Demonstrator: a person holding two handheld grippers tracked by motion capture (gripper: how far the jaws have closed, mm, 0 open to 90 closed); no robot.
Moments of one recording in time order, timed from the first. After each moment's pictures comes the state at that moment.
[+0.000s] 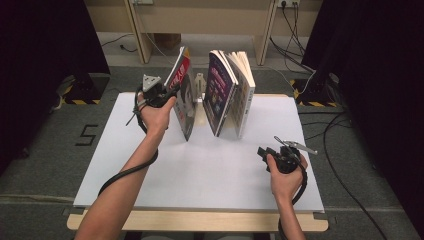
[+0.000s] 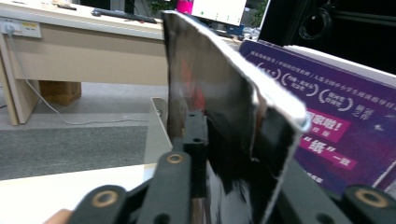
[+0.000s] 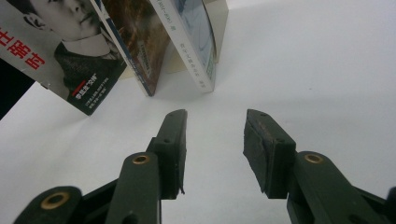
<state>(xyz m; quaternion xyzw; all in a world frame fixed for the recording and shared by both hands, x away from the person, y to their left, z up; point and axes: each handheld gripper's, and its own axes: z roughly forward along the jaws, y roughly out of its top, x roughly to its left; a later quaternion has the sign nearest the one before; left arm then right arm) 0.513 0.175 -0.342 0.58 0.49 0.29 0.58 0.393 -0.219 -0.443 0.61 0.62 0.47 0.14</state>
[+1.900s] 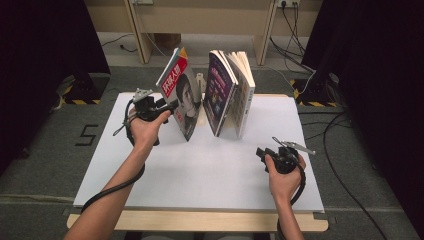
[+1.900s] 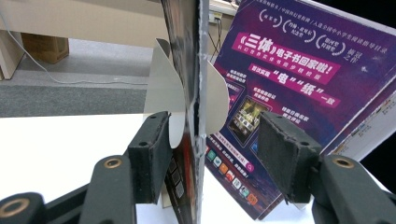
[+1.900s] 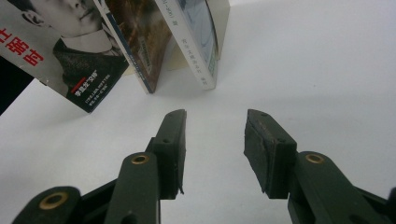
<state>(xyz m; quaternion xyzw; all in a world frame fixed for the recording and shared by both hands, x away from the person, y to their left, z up) 0.480 0.198 -0.361 0.61 0.52 0.23 0.55 0.393 -0.215 -0.445 0.61 0.63 0.47 0.14</state>
